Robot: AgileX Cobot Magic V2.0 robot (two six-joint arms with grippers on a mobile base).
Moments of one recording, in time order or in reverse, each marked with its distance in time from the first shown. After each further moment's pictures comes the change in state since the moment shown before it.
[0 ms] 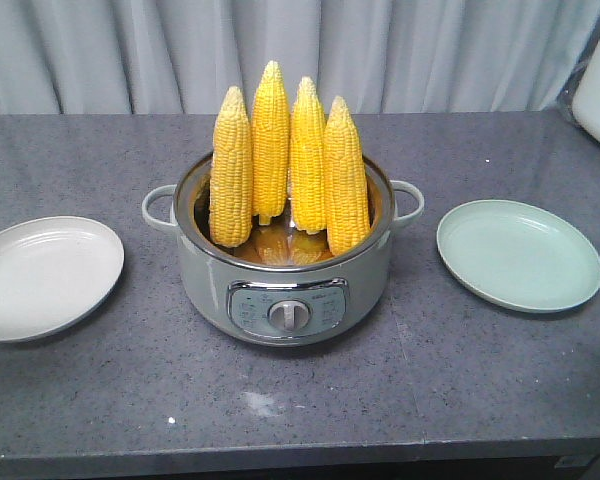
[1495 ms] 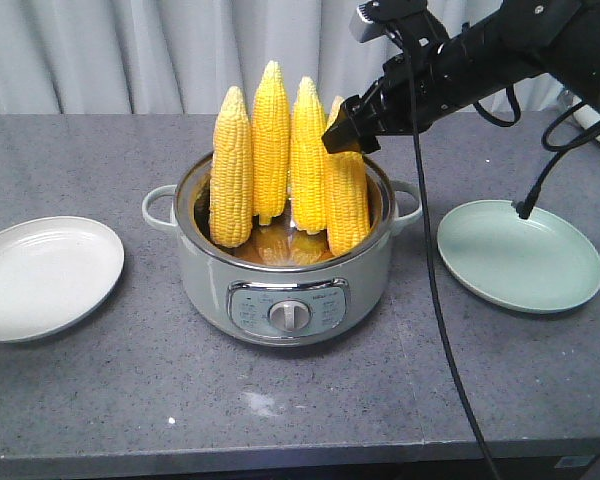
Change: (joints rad) left arm 0.000 0.001 0.000 0.014 0.001 0.000; right arm 0.251 0.937 -0.791 0.501 -0.059 -0.678
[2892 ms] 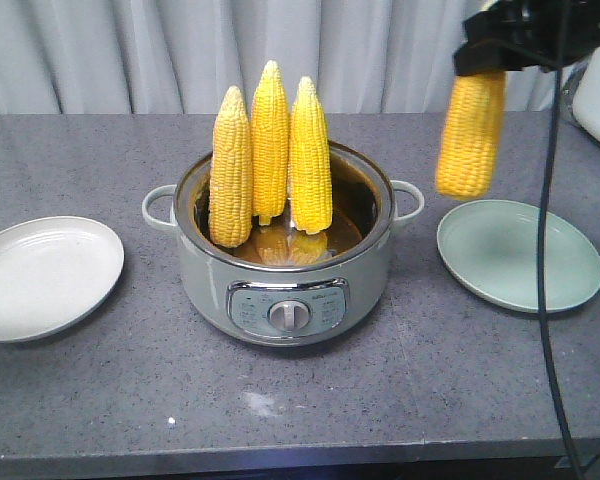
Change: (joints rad) left arm 0.000 0.001 0.000 0.008 0.003 0.000; right arm -0.260 -0.222 -0.004 -0.045 0.165 0.265
